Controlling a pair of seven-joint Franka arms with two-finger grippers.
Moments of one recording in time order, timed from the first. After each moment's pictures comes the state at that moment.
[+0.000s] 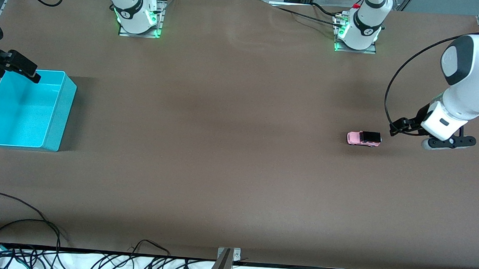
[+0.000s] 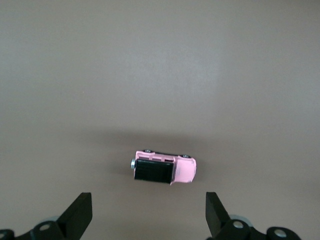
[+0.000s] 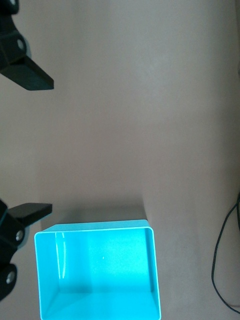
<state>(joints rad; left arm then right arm) 0.00 0.08 0.01 -1.99 -0.01 2.07 -0.11 -0.04 0.02 0.01 -1.55 0.00 1.61 0.08</state>
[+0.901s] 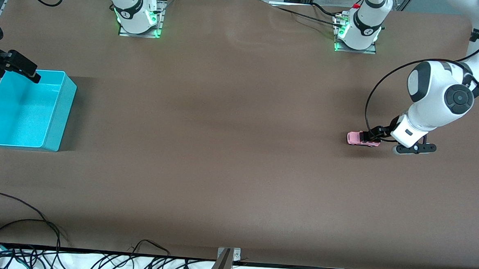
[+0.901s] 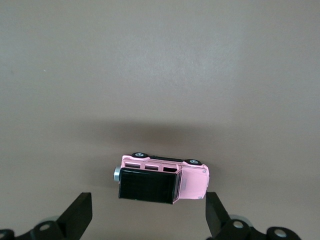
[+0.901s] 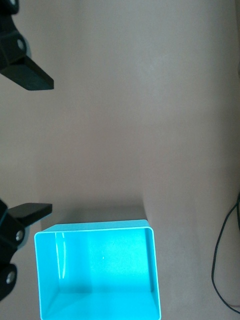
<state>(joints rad) 0.00 0.20 0.01 -2.17 -0.01 2.32 -0.11 -0.04 0.02 0.01 -1.55 0.00 1.61 0.08</state>
